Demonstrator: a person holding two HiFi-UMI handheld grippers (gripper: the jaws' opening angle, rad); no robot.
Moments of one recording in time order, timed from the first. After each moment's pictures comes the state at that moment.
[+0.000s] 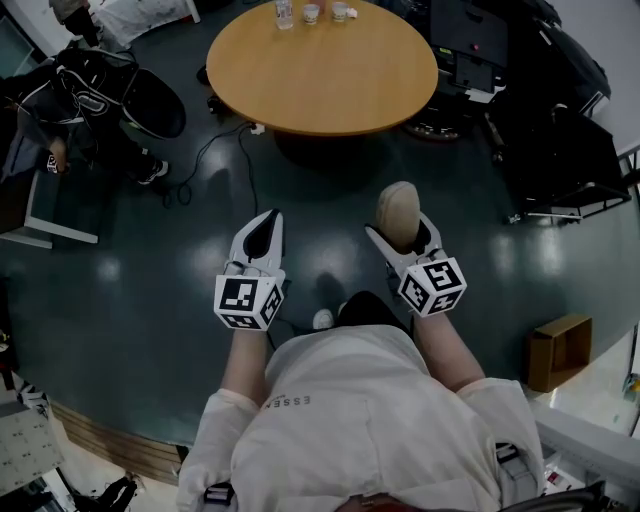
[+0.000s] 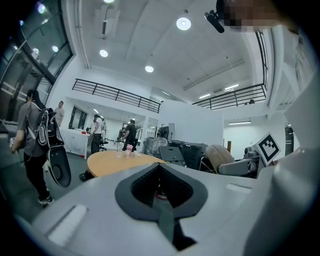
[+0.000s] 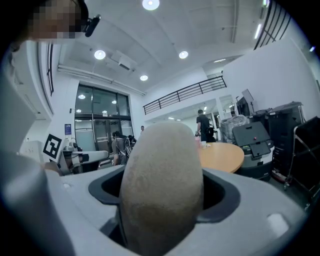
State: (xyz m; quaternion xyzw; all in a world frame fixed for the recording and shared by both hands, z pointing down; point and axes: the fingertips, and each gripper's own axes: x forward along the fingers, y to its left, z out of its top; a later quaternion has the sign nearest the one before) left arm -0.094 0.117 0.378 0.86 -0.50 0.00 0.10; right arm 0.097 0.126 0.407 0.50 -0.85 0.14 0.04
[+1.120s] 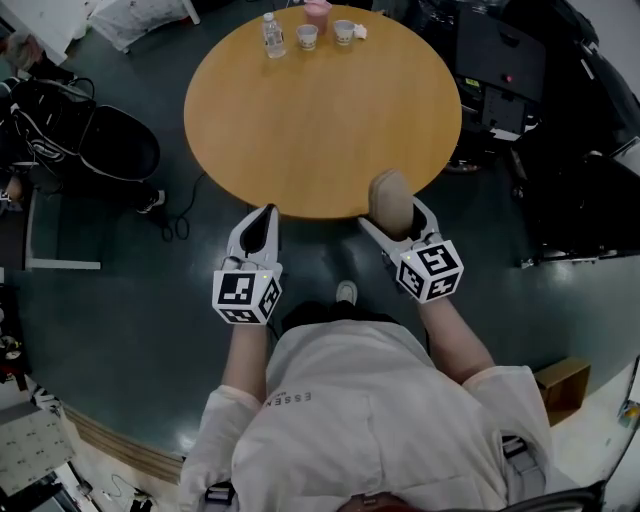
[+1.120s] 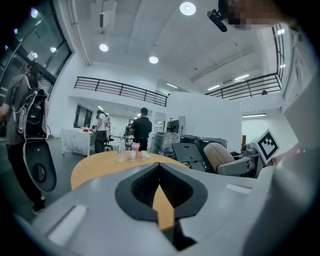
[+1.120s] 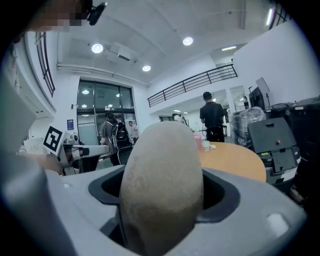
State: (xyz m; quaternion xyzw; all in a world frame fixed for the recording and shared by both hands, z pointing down) left arm -0.036 -0.191 0.400 0.84 -0.53 0.03 0.10; right arm 0.148 -0.198 0.438 0.45 -0.88 0.14 0.08
